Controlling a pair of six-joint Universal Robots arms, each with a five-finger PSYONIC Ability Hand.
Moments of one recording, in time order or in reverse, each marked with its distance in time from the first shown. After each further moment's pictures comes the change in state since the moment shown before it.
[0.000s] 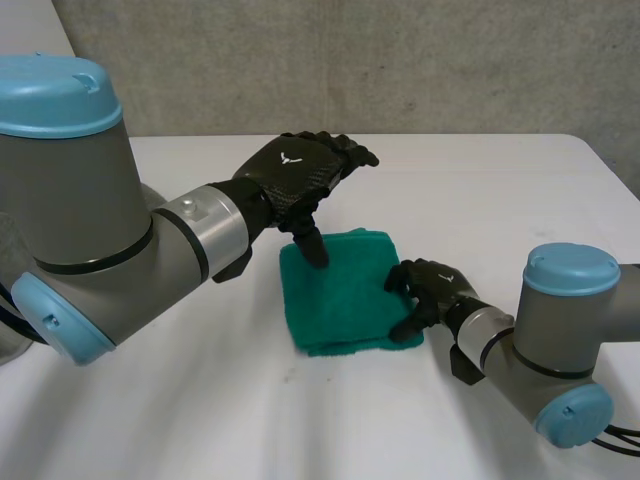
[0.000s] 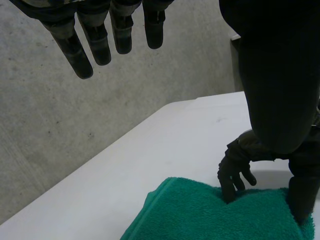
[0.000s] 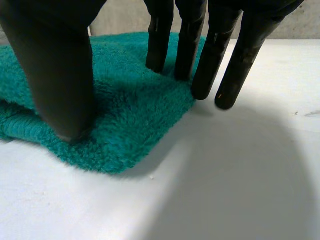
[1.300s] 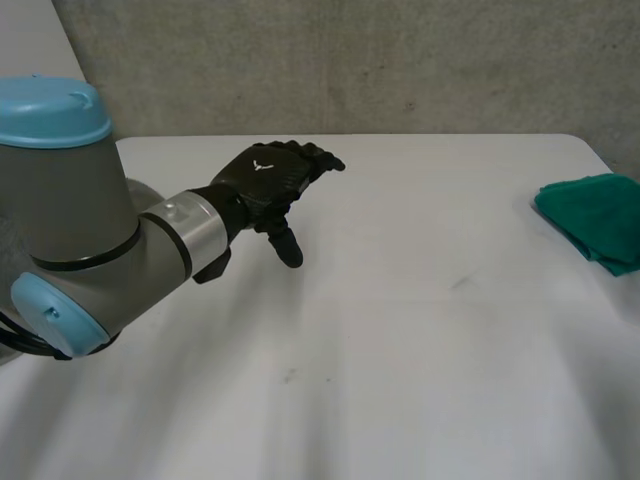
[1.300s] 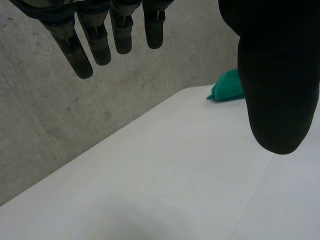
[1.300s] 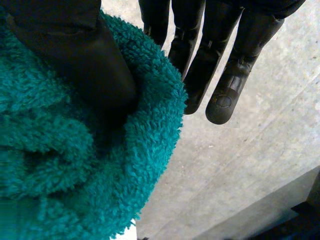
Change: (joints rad) left arm 0.073 -0.022 -0.047 0.039 -0.004 -0.009; right arm -0.576 0.754 -1.519 0.454 0.308 -0.537; left_hand 0.000 0.000 0.000 0.000 0.000; right_hand 0.426 0.546 0.562 0.575 0.558
